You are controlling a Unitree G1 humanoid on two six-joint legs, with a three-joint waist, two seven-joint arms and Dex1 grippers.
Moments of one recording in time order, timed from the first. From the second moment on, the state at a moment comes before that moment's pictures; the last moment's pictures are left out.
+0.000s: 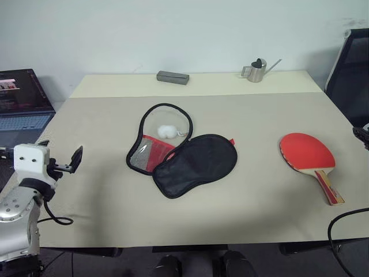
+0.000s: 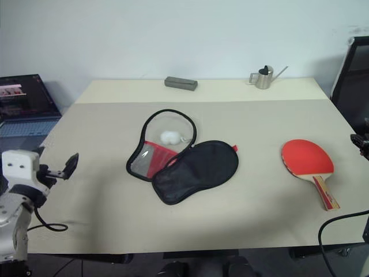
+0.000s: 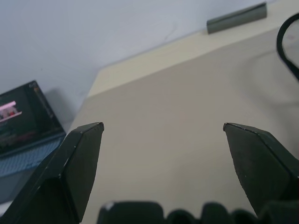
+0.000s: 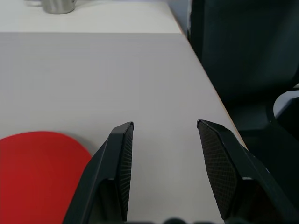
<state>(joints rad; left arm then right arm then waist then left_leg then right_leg) -0.06 0.68 0.51 0.13 -0.27 0.04 -0.44 -0.89 -1.00 -0.32 1.29 0.14 0.03 0.69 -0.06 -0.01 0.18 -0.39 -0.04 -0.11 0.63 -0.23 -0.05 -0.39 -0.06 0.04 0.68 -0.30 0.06</state>
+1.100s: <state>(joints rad) -0.26 0.76 0.47 0.33 -0.40 0.05 -0.77 -0.64 -0.88 -0.26 0.62 0.29 0.32 1.13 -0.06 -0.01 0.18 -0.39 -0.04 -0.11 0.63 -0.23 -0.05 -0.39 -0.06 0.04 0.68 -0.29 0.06</state>
